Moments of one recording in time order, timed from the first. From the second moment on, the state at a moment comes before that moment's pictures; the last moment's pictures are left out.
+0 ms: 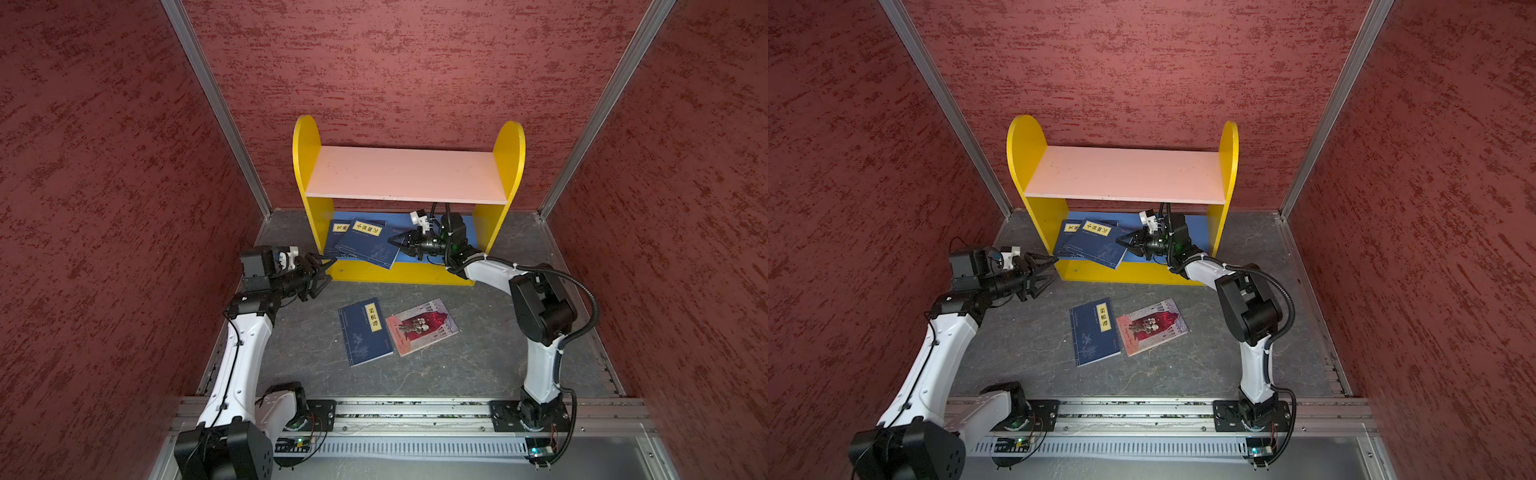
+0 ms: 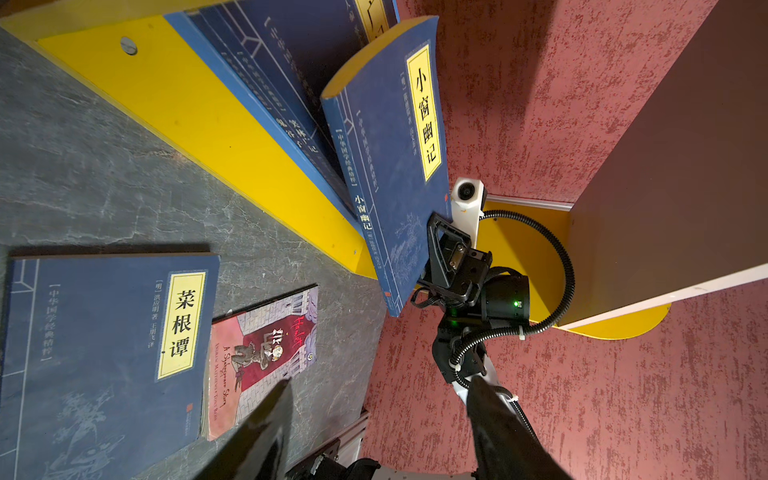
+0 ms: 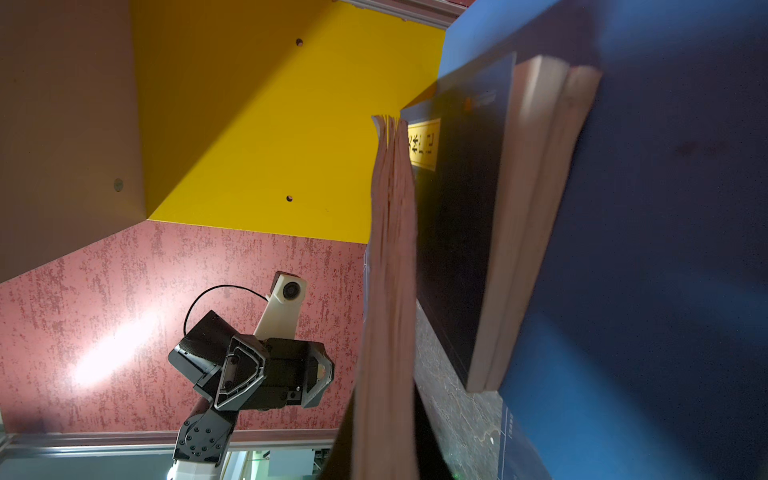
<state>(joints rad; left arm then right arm) 0.16 1.01 0.87 -0.50 0.86 -1.04 0.45 2.01 1.35 0.51 -0.91 1.24</state>
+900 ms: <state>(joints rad) 0.16 1.02 0.85 -0.49 0.87 -1.04 0.40 2.16 1.64 0.20 -1.00 1.09</state>
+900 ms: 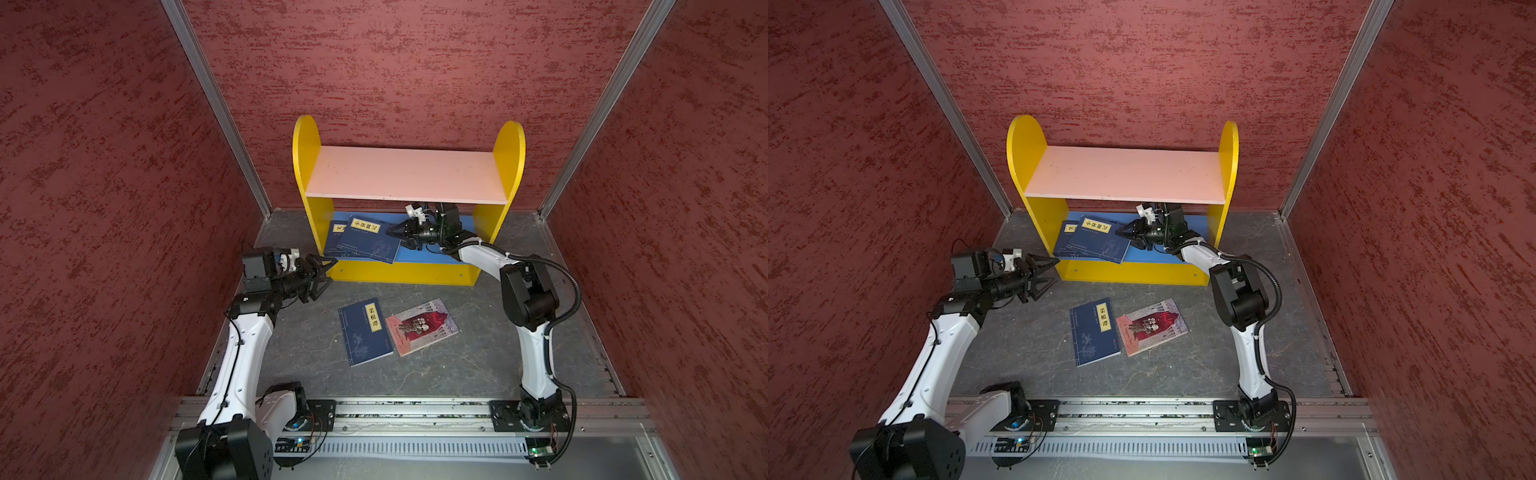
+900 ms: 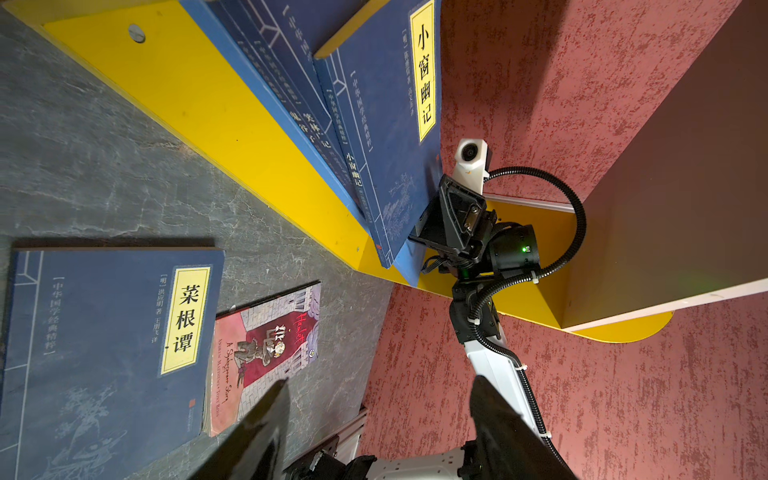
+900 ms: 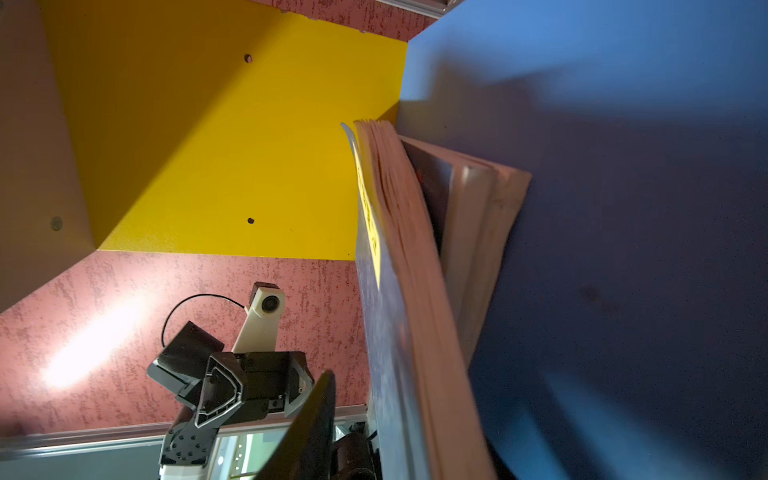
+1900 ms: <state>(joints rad) 0.17 0.99 0.85 -0.48 0.89 -1.06 0.41 1.98 1.44 0.06 -0.77 1.05</state>
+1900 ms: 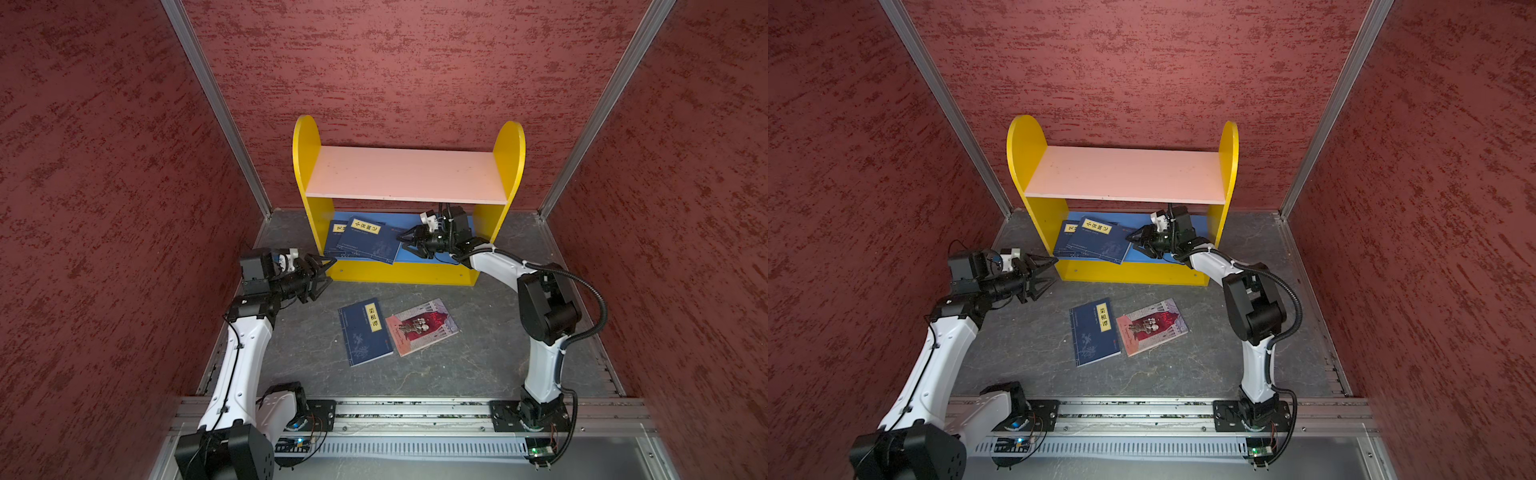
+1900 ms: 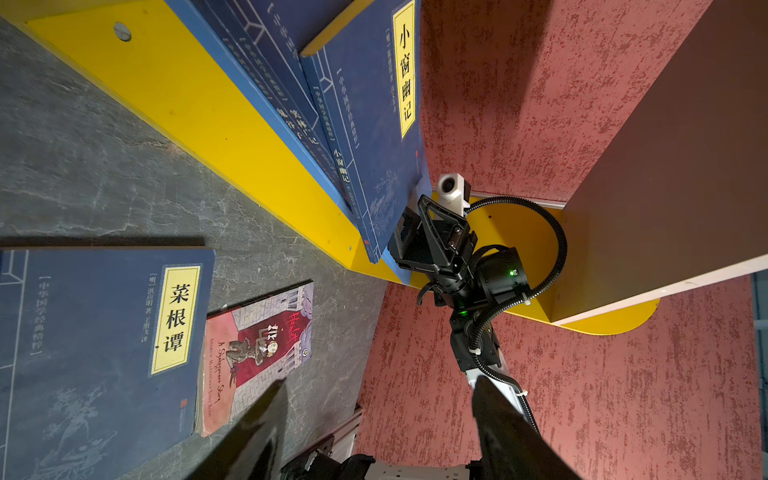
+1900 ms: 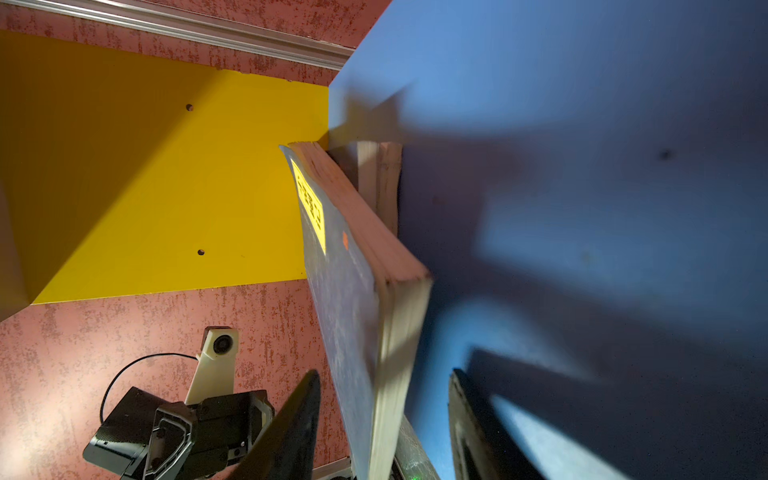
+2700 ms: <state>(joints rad) 0.18 0.99 0.83 -0.47 0.90 -1.06 0.45 1.99 1.52 -0.04 -0.74 0.93</state>
